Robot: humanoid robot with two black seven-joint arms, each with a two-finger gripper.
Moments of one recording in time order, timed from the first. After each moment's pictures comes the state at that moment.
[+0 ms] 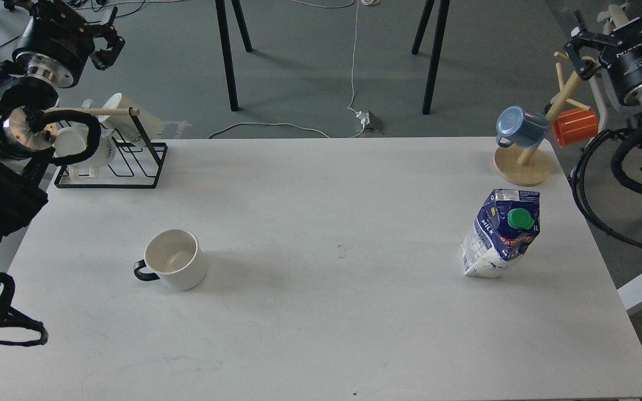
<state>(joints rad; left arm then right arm) -0.95 0.39 -0.86 -0.52 0.05 -0.34 -0.24 0.87 -0.48 0.83 0.59 0.28 0.49 0.24</state>
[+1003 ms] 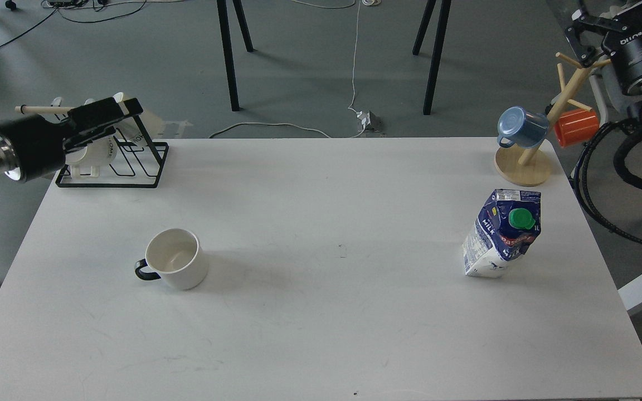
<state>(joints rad) -0.74 1.02 -0.47 -1.26 1.19 -0.26 -0.28 0.83 -0.52 0.86 0.71 0.27 0.49 0.26</state>
